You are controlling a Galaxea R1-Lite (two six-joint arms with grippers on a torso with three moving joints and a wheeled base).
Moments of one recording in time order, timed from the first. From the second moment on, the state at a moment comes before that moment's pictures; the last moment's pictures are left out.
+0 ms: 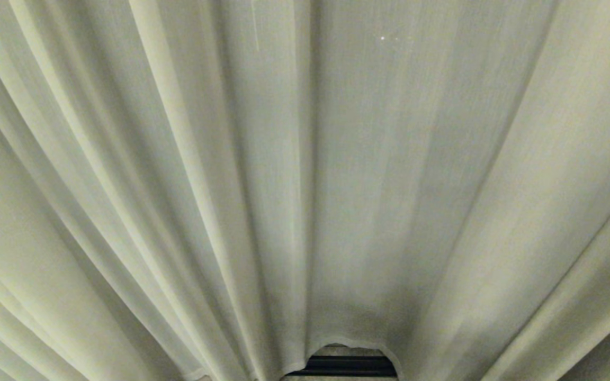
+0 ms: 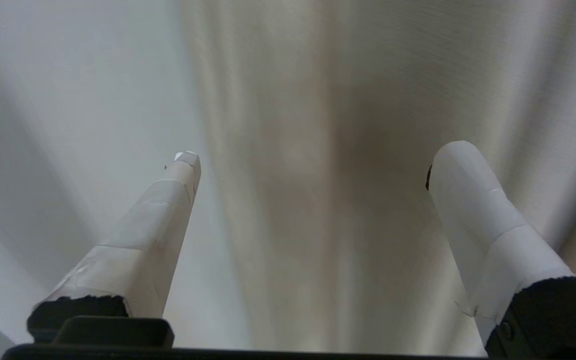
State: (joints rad) left arm 0.00 0.00 0.00 0.00 0.00 0.04; right arm -0.69 1.21 -0.91 -0.44 0.16 0.11
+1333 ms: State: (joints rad) left arm 0.00 0.00 0.00 0.00 0.00 0.03; right arm -0.68 1.45 -1.09 -0.52 0.30 0.14
